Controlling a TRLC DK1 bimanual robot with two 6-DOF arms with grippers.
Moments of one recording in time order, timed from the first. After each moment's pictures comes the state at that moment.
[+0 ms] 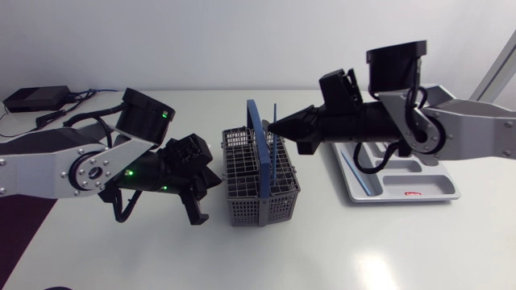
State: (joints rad) left arm -0.51 1.44 0.81 -0.26 0.27 0.58; right arm 0.39 1.47 0.92 0.10 -0.68 -0.10
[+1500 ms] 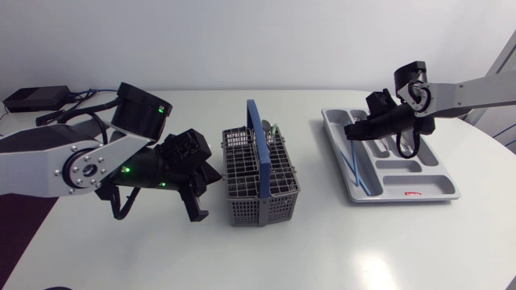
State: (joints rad) left arm -0.51 1.42 0.82 -0.26 0.27 0.58; right arm -0.06 1.99 1.32 -0.30 -0.33 -0.18
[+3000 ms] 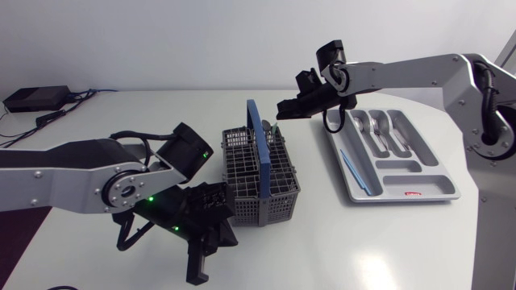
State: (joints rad) left arm -0.68 1.52 0.84 -0.54 0.45 0.66; right arm 0.25 2.26 1.77 -0.36 -0.48 0.00
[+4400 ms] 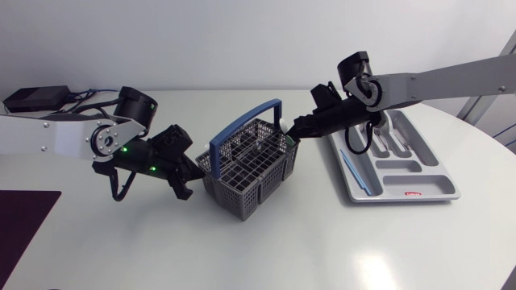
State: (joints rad) left arm -0.26 1.66 0.93 -0.30 0.45 0.63; right arm 0.22 1.97 1.36 -0.35 -0.64 -0.05
